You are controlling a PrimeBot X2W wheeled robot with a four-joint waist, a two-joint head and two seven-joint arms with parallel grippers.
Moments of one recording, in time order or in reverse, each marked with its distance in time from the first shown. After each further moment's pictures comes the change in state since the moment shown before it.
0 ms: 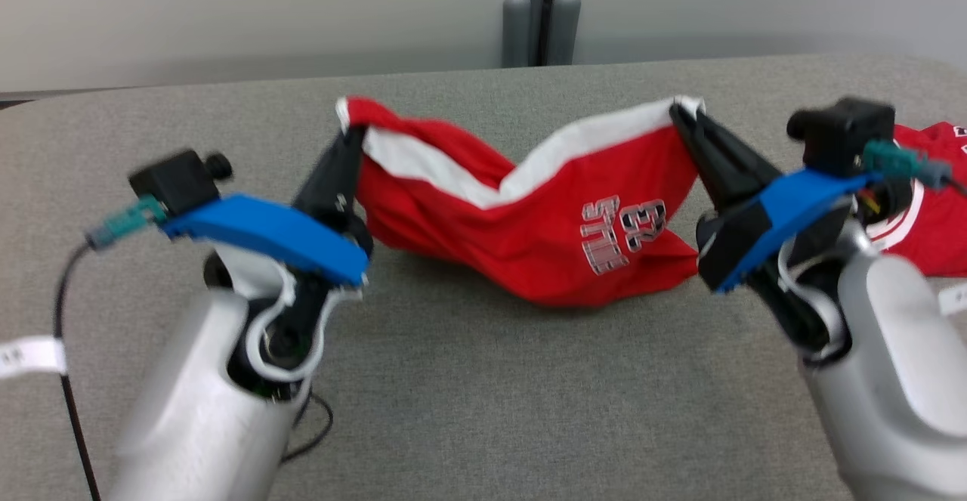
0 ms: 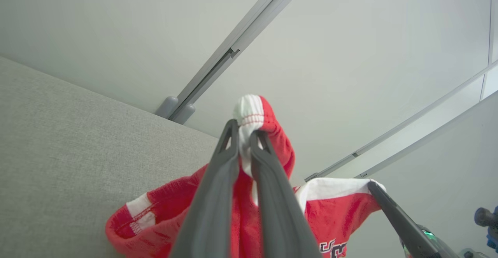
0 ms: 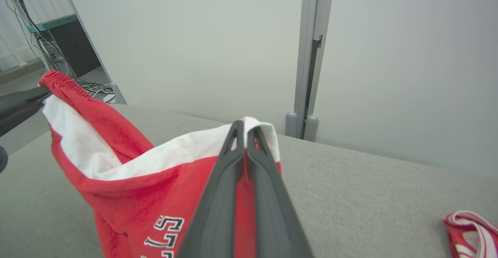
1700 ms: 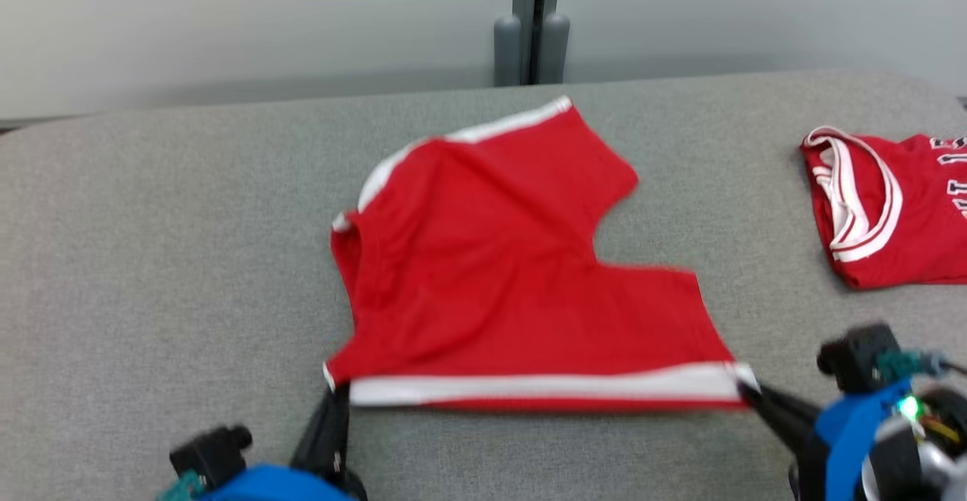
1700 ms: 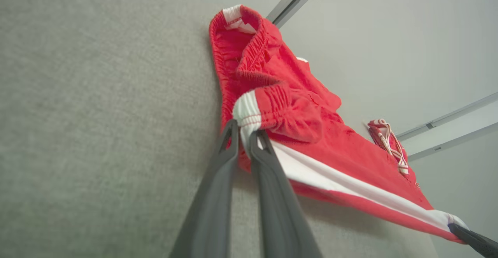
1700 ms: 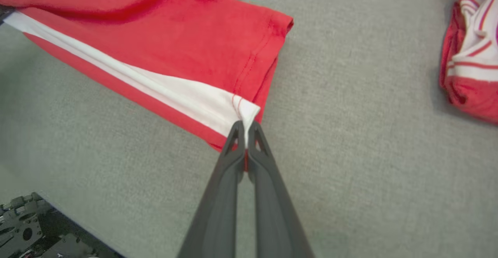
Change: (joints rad) left arm 0.376 0.016 -0.017 0.159 0.084 -0.072 -0.267; right arm 0.423 -0.316 0.045 -0.184 0.170 0.001 0.248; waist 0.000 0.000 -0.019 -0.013
